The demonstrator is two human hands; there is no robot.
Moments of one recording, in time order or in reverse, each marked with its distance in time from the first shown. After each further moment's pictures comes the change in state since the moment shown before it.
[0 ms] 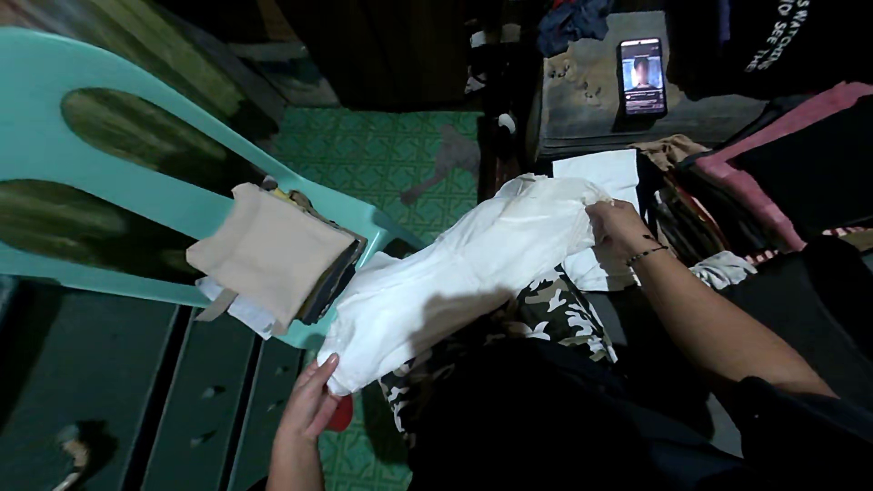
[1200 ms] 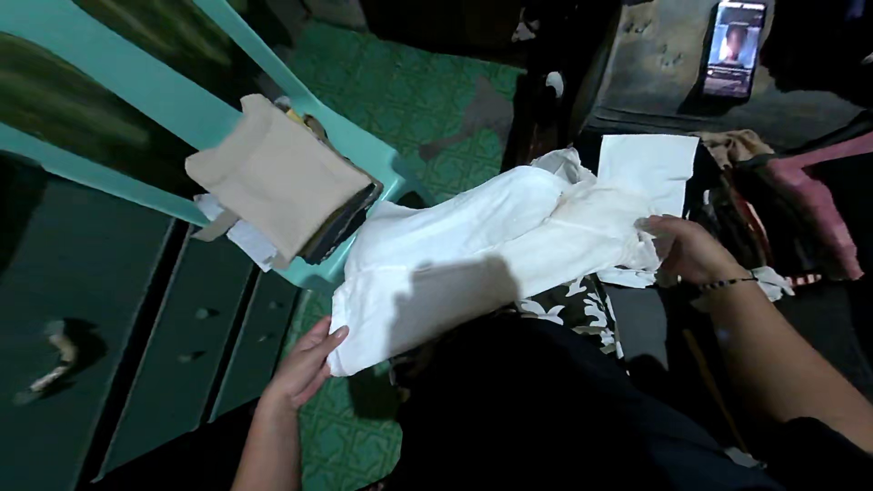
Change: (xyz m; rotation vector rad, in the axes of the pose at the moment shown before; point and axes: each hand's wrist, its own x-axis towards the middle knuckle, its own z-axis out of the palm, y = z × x) left_hand -0.027 -0.013 -0.021 0.198 -0.094 -0.159; right_hand -0.022 0.030 -0.056 -0.041 -0.256 0.106
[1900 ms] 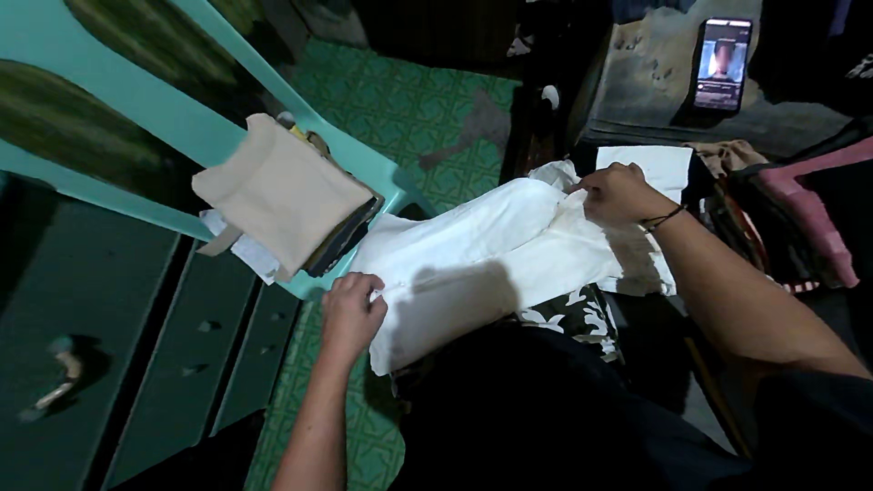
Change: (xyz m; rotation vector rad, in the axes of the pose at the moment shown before) left_hand 0.057 0.056 0.065 1.166 0.306 0.524; right_hand 0.080 -0.089 0.065 -1.176 -0.157 -0.663
